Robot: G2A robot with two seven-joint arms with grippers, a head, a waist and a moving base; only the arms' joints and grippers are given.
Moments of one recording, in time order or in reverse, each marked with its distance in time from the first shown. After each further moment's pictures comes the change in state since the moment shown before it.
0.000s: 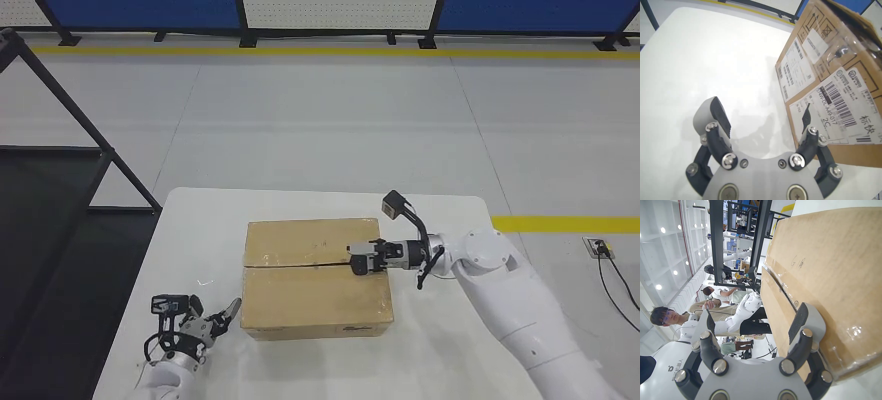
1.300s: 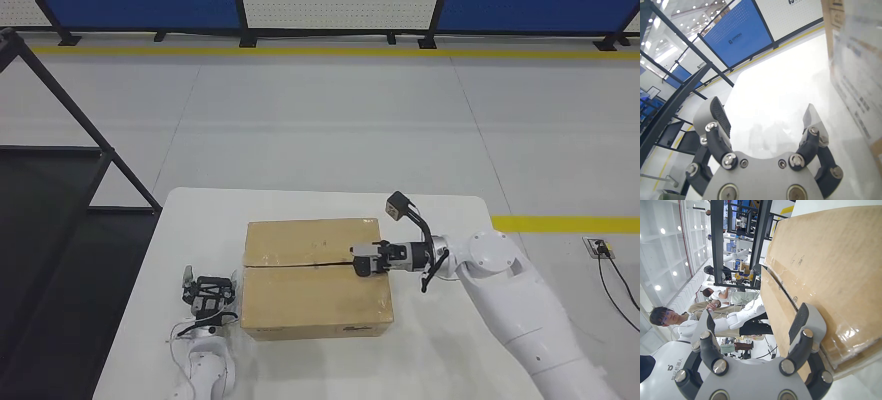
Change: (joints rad) left arm -0.345 -0.112 0.277 0.469 0.611 0.591 0.248; right arm -0.033 0.012 0.037 -0.050 -0.025 0.019 -0.003
